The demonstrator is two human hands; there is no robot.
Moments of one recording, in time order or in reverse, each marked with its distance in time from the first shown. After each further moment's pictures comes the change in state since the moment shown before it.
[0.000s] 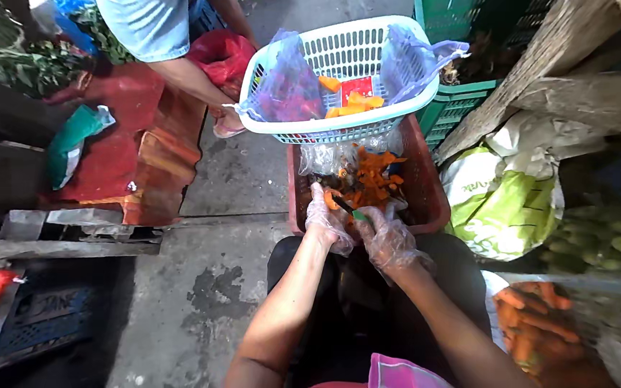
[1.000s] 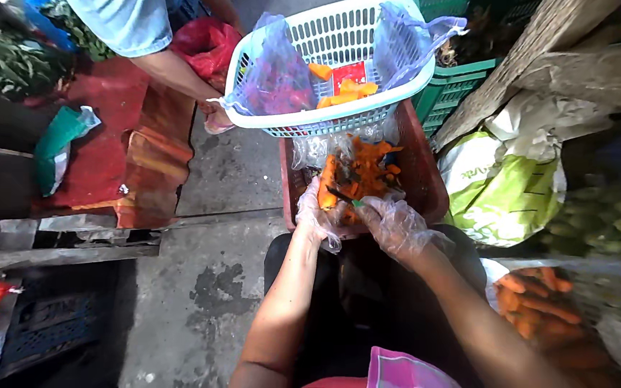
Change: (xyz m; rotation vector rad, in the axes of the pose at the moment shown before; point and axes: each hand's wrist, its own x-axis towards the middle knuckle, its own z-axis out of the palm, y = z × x) left_hand -0.001 0.011 -0.005 -0.060 -0.085 -0.108; right_hand 0.013 0.018 -0.022 -0.022 -0.059 -0.111
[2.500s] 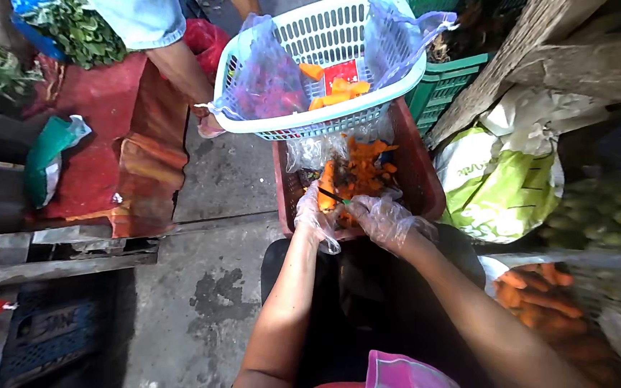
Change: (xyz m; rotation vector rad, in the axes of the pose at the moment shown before) left_hand 0.009 -0.006 0.007 0.172 0.084 0.071; right_hand 0.028 0.008 0.005 0.021 -0.157 0.036
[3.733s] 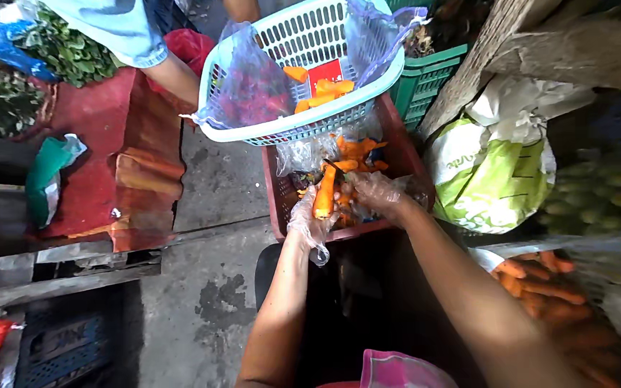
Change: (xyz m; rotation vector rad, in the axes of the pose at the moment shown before) left_hand -0.002 -0.004 -0.001 0.036 -0.152 -0.108; right_hand 0.037 0.032 -0.012 0.506 0.113 -0.046
